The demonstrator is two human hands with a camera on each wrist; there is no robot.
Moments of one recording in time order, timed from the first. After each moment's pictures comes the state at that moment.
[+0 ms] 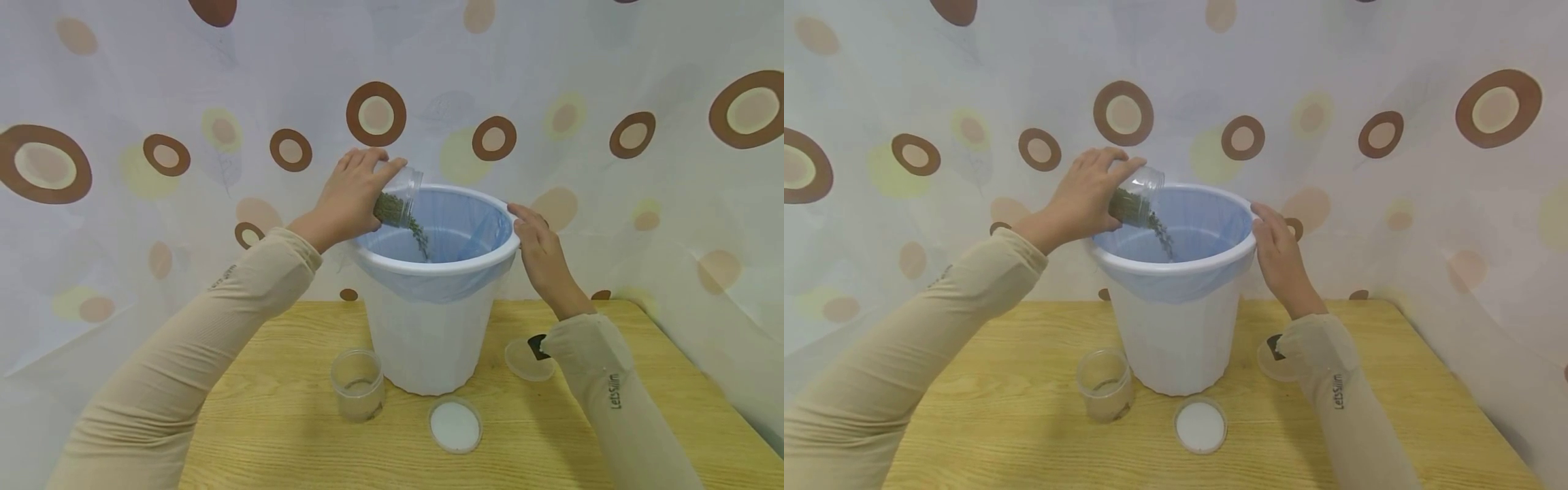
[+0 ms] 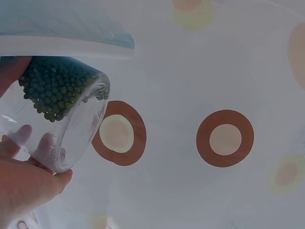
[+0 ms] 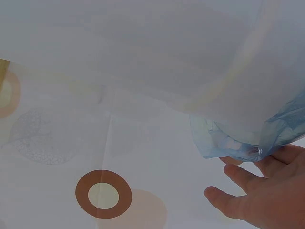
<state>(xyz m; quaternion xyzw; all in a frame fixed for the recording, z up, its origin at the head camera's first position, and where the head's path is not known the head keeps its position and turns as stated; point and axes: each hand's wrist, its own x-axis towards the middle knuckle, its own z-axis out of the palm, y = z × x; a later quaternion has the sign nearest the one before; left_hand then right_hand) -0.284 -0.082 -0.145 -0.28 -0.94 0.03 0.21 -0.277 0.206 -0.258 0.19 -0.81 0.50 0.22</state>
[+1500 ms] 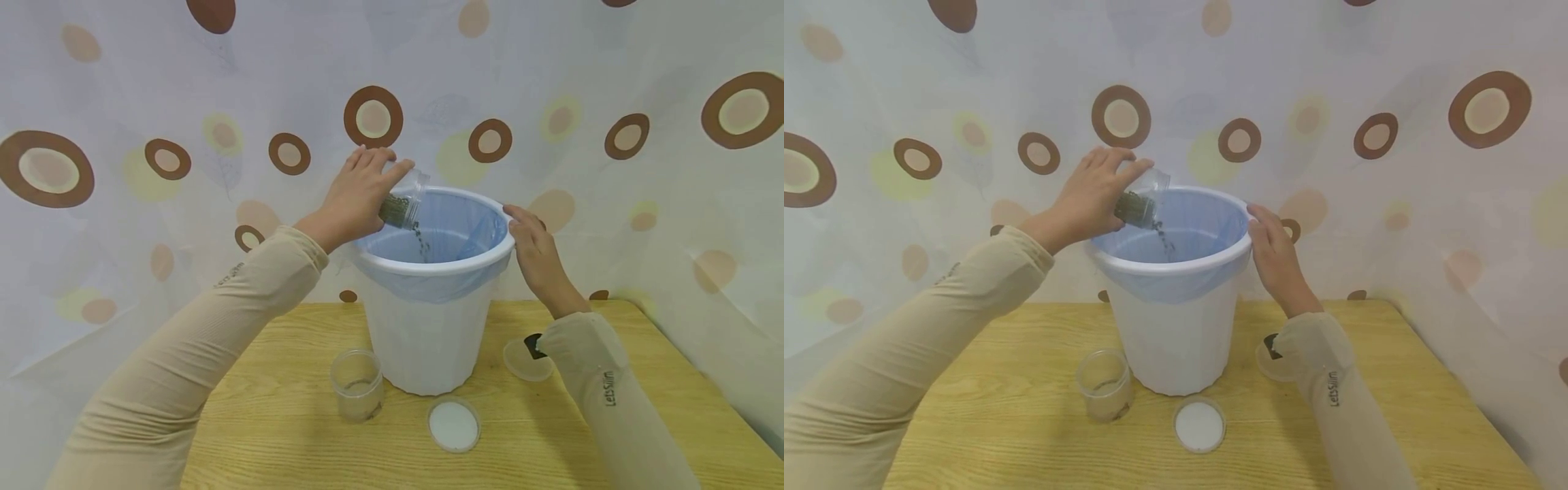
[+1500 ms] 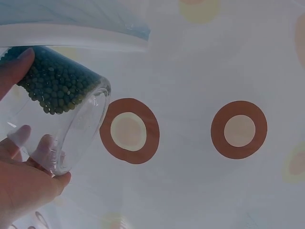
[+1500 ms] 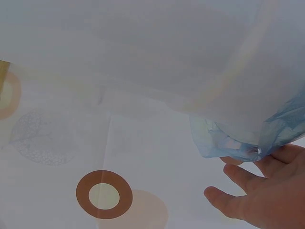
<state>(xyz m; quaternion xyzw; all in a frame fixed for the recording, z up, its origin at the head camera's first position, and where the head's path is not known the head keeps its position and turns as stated) -0.281 -0.070 -0.141 -0.29 -0.93 0.07 0.22 -0.278 0.208 -0.259 0.19 -0.81 0.51 0.21</state>
